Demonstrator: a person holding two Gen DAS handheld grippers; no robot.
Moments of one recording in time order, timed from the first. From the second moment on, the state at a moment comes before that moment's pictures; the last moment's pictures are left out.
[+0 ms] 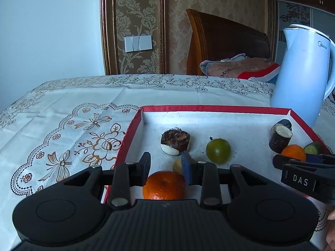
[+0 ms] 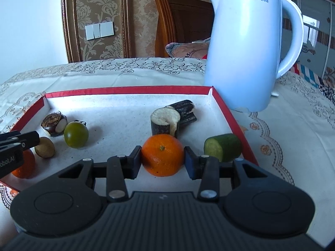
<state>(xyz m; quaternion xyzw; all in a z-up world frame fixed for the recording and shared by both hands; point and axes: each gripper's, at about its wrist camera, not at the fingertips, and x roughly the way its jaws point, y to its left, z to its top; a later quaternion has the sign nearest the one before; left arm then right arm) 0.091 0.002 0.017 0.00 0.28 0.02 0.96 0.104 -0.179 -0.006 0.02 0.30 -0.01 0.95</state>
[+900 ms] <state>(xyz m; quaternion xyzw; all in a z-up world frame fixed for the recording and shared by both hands) 0.096 0.006 0.016 -0.01 0.27 0.03 0.96 0.124 -0.182 -0.008 0.02 0.30 -0.03 0.95</state>
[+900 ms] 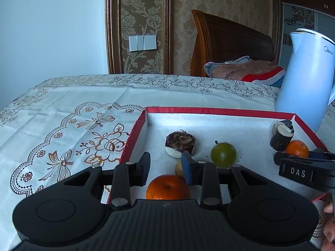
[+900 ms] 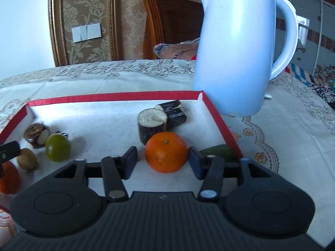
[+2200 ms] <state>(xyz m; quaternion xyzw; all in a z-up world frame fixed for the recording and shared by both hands) 0.023 0.030 0.030 -0.05 0.24 0.01 0.97 -0.013 -0.191 0.009 0.02 0.23 0.07 0.97</state>
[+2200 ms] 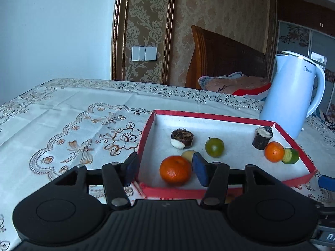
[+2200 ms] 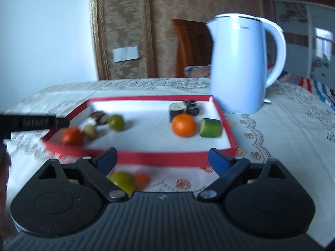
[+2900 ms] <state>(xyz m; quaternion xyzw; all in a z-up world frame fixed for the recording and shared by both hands) 0.000 0.025 0.016 -0.03 0.27 -0.06 0.96 0.006 -0.150 -0.010 -0.04 0.30 0.13 0.94</state>
